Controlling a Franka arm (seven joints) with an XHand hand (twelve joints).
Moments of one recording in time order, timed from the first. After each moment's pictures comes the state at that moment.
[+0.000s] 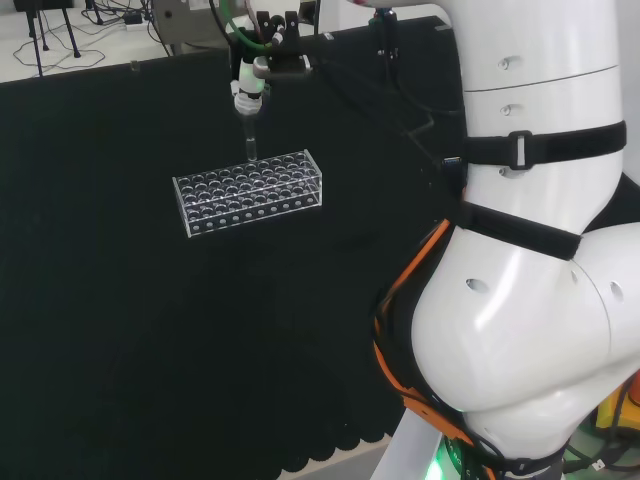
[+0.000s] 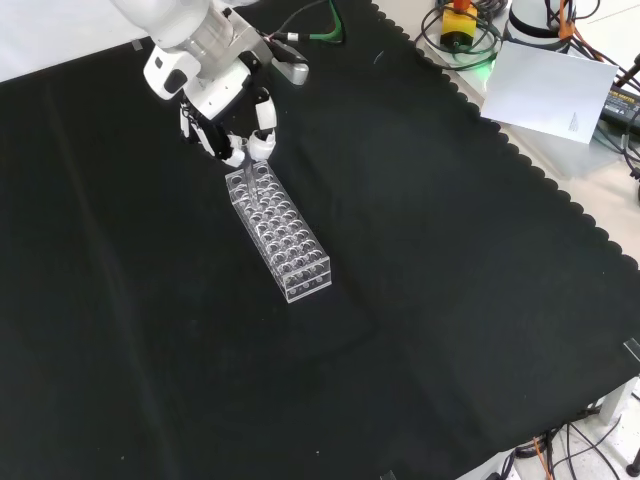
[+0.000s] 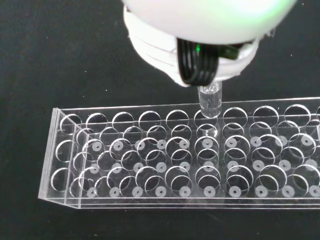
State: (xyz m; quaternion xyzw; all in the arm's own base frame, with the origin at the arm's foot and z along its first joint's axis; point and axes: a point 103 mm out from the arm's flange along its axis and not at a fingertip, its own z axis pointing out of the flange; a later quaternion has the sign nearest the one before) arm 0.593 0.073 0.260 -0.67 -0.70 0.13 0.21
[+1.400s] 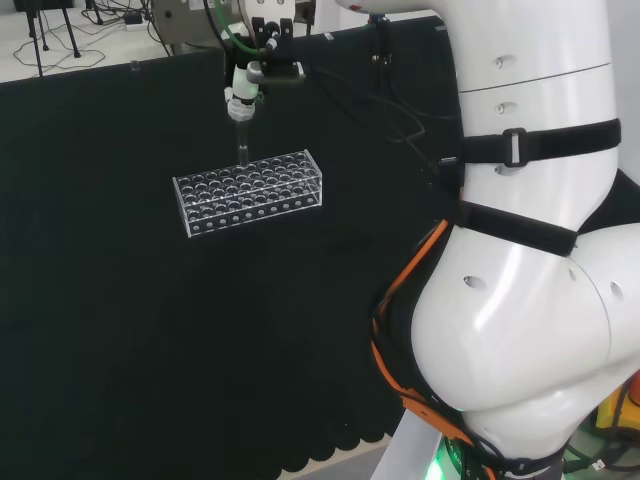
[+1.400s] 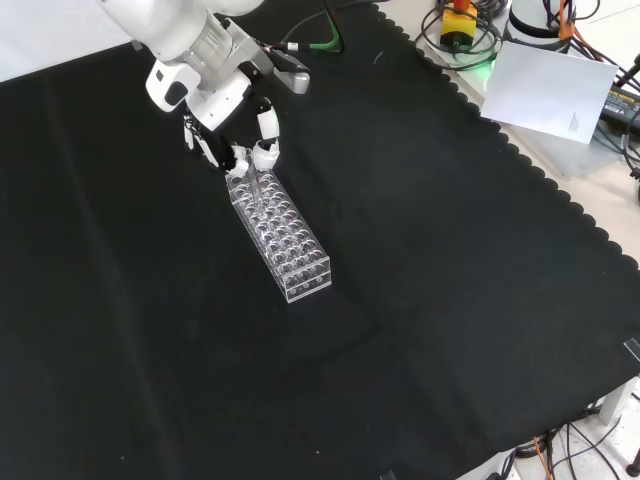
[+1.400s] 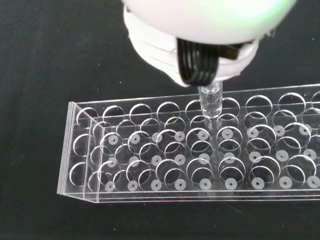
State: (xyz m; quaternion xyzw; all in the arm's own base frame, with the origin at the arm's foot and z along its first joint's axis) arm 0.594 0.084 0.250 -0.67 -0.70 0.13 0.23
